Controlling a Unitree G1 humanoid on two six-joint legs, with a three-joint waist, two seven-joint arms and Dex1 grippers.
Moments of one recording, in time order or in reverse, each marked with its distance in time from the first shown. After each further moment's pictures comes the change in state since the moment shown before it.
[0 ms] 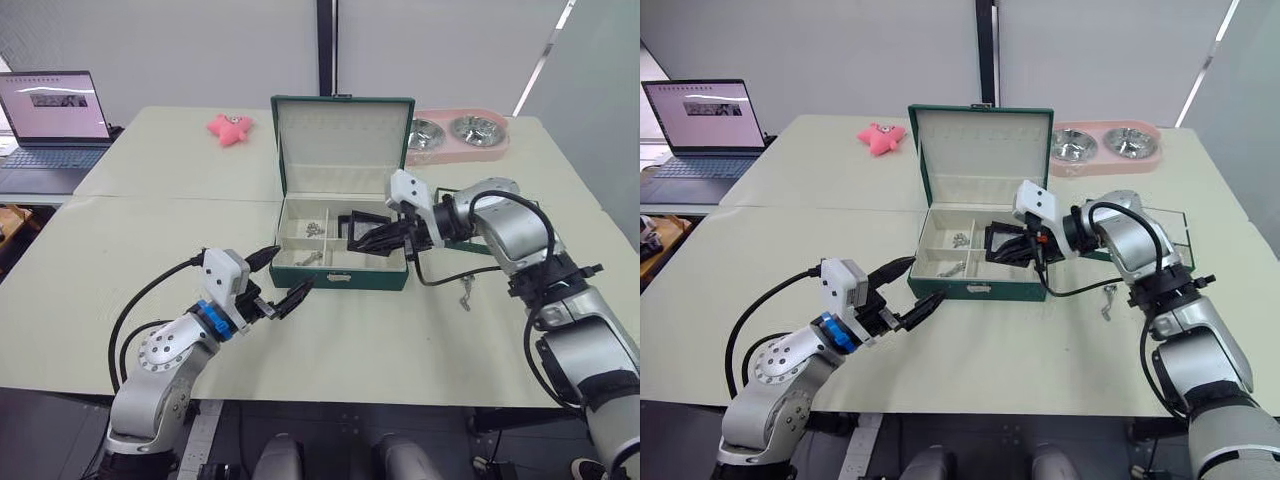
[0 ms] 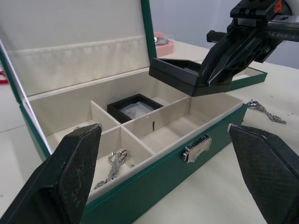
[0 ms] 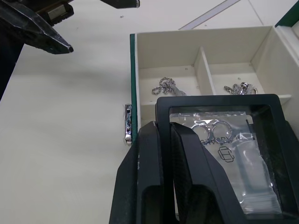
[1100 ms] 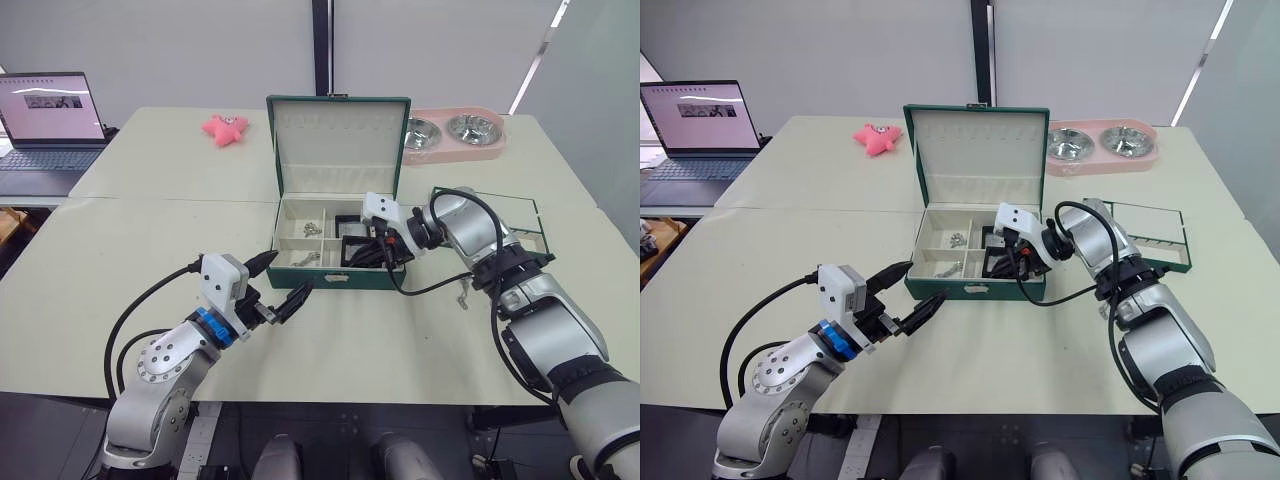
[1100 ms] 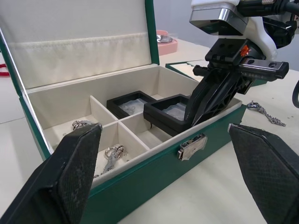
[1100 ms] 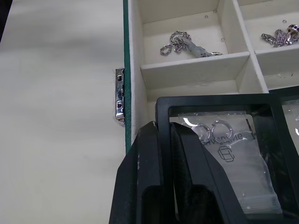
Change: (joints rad) left arm 0.025 0.003 -0.011 -0.046 -0.006 0.030 0.032; right arm -0.065 0.113 0.044 0.250 -0.146 -0.033 0.070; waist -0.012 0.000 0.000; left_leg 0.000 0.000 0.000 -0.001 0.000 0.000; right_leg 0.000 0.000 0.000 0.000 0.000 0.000
